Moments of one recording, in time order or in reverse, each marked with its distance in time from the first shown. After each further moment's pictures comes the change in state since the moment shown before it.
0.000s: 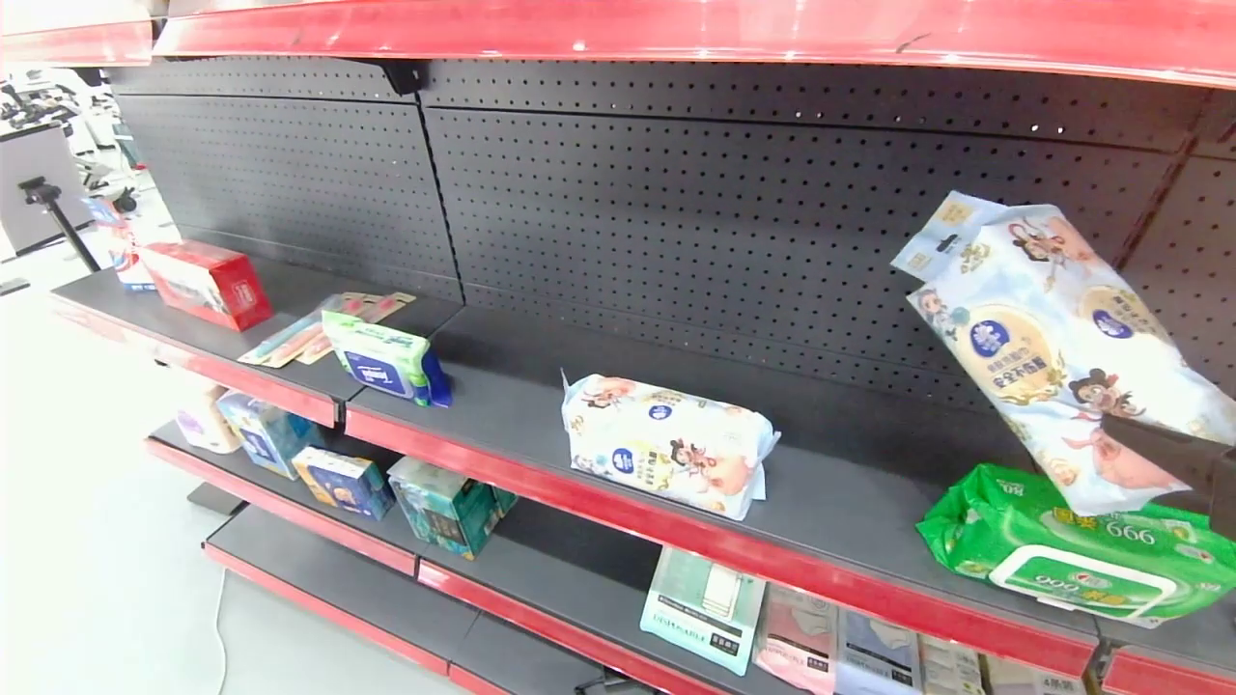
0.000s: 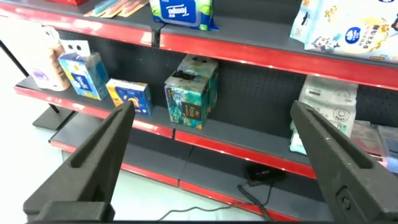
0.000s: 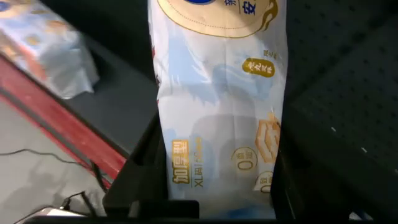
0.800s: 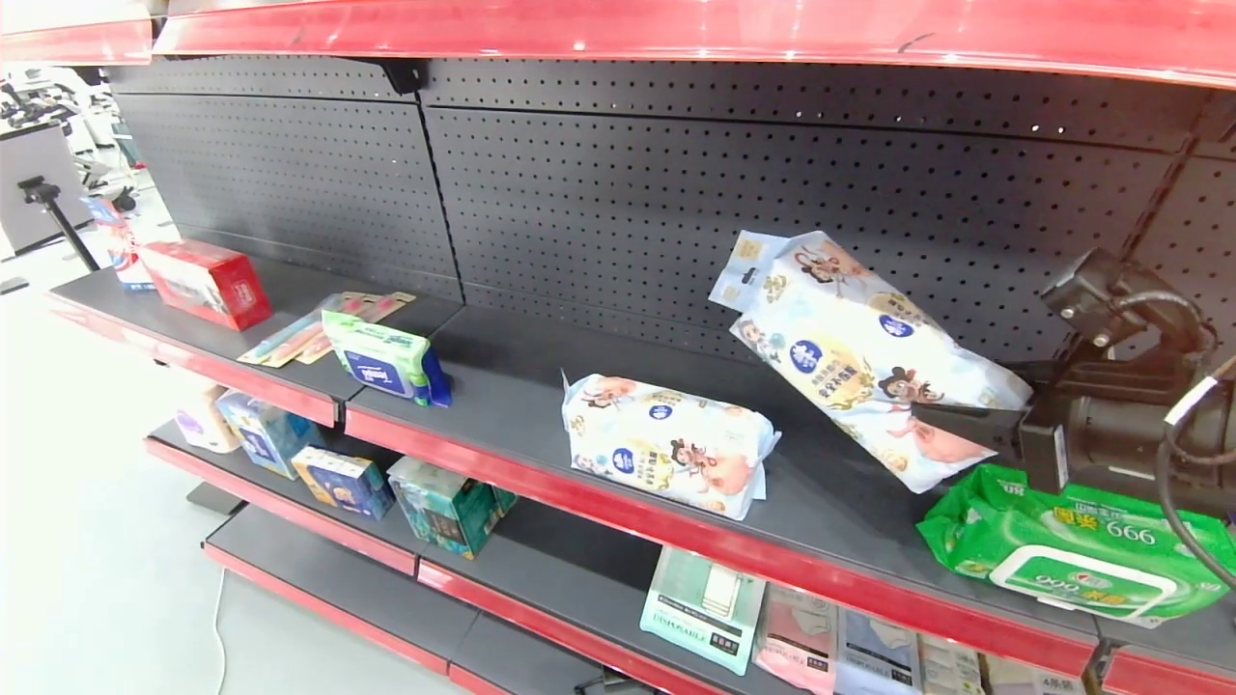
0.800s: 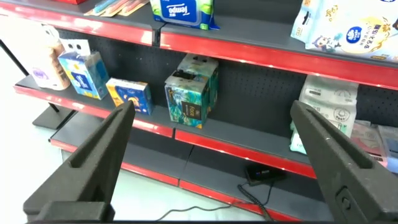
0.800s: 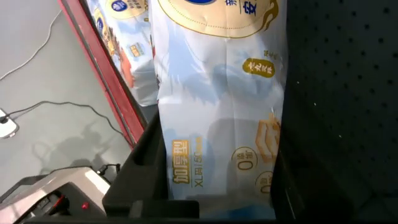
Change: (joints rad) left arm 0.001 0.001 0.000 0.000 0.000 0.001; right arm 0.239 0.320 -0.181 -0.005 0.125 -0.086
